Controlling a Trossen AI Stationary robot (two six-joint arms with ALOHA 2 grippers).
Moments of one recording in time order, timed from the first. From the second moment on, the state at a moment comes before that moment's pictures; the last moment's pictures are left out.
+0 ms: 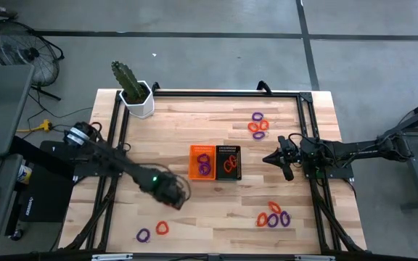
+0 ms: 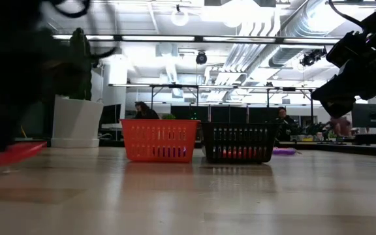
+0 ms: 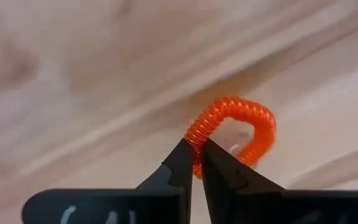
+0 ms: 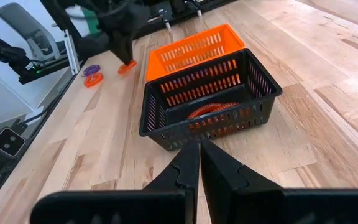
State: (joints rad) left arm -0.48 1.67 0.99 -0.68 0.05 -1.59; right arm -0.01 0.35 0.01 0.04 -0.06 0.36
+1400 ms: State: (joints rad) left arm -0.04 2.12 1.88 -0.93 0.01 -0.73; right arm -0.01 0.35 0.01 0.04 -0.06 0.36
